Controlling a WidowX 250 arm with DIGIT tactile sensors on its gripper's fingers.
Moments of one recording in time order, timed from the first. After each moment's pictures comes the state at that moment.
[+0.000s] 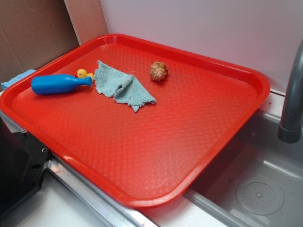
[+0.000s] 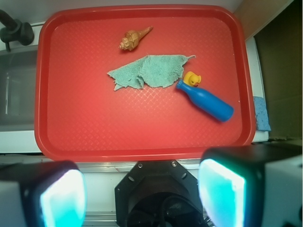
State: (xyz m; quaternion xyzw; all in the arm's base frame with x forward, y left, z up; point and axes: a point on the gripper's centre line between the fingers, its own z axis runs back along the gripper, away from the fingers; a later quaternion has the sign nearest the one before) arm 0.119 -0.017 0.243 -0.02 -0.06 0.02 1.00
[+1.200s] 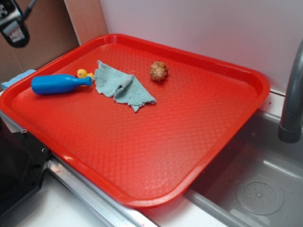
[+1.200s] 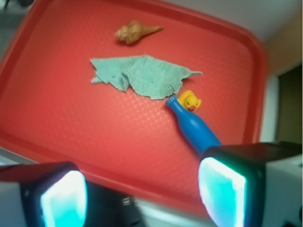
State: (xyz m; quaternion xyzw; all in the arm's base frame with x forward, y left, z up) arm 0.138 0.047 0.157 -0.01 -0.09 -0.17 0.98
